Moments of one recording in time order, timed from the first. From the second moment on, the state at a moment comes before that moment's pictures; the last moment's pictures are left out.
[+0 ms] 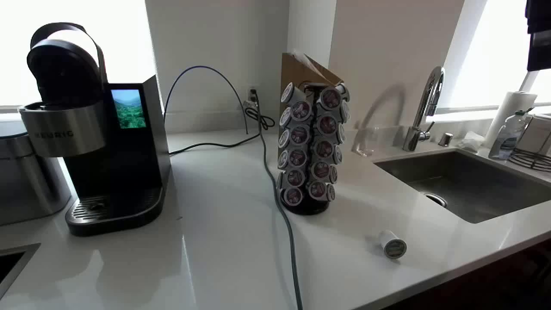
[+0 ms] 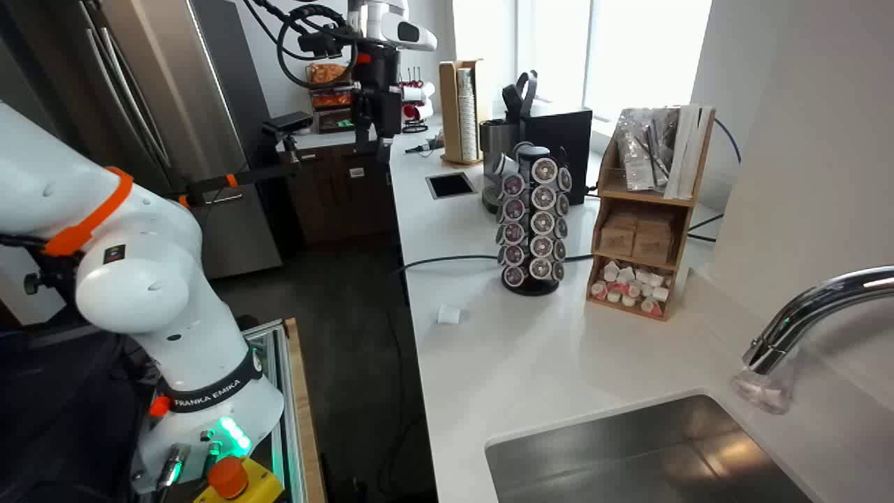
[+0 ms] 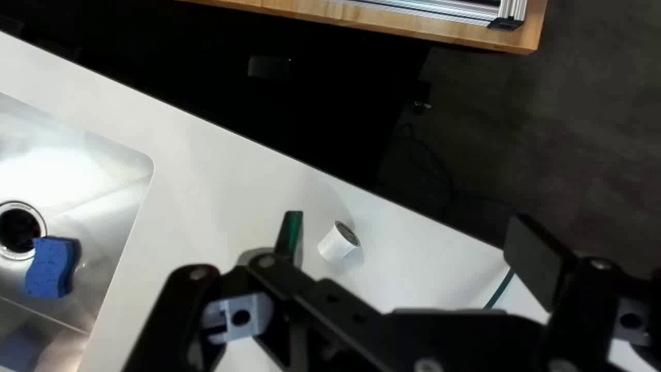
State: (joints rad) arm 0.07 -0.52 0.10 -2.23 0.01 1.48 0.01
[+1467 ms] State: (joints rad) arm 0.10 -0.21 0.05 -2.04 0.05 2.06 -0.27
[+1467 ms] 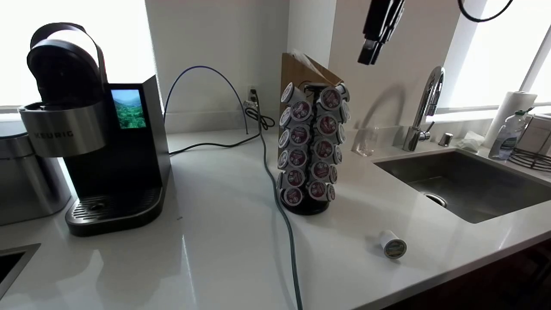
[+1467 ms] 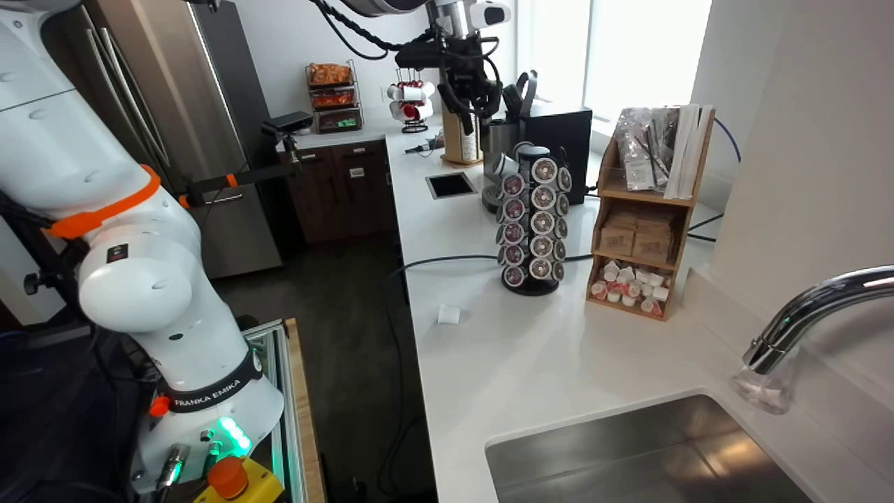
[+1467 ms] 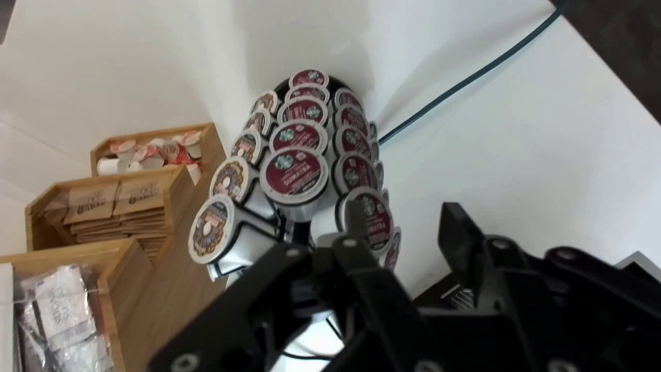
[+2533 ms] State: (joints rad) arm 0.09 -0.03 0.04 -1.92 0.08 2.29 -0.35
